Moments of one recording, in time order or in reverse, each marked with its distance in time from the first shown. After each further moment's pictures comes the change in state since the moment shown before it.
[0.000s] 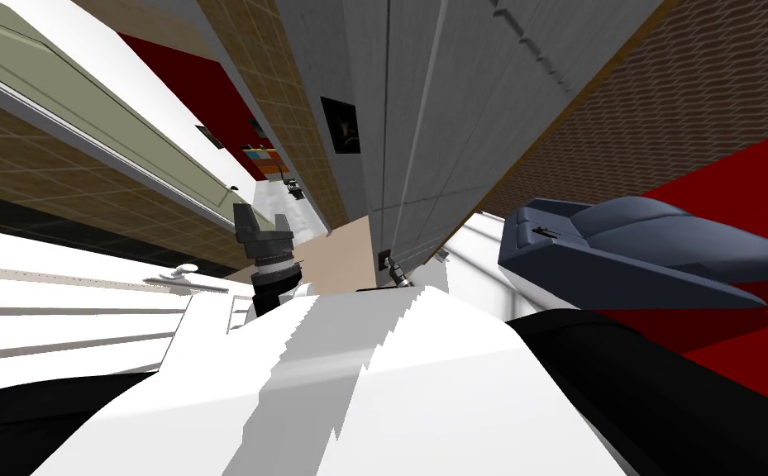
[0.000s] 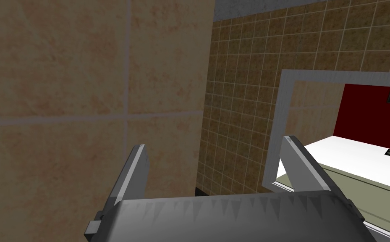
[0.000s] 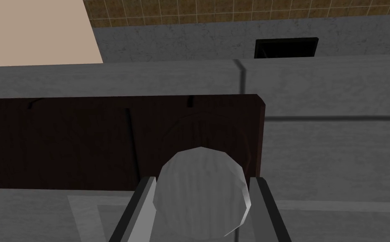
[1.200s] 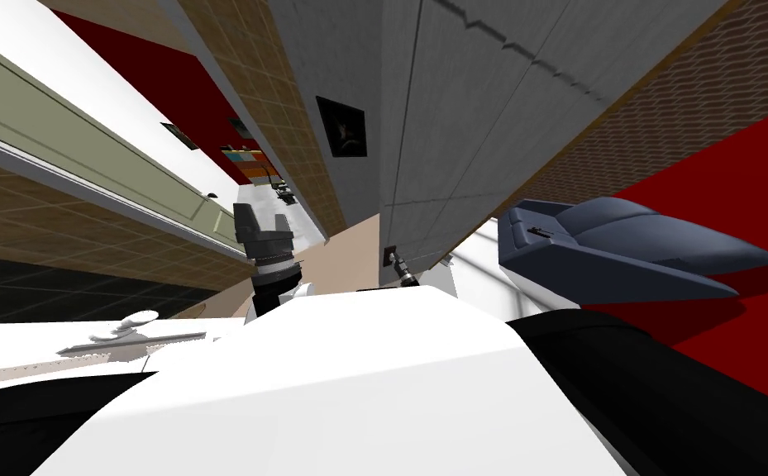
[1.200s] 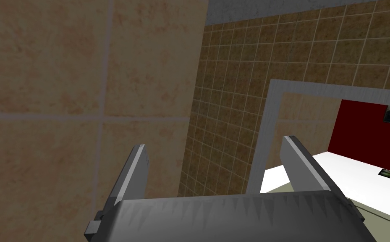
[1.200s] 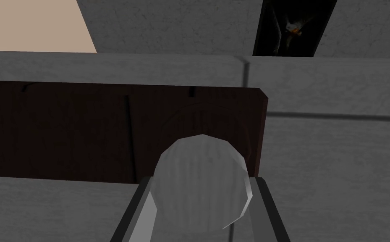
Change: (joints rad) arm -0.082 0.042 -0.097 0.061 -0.061 0.045 0.055
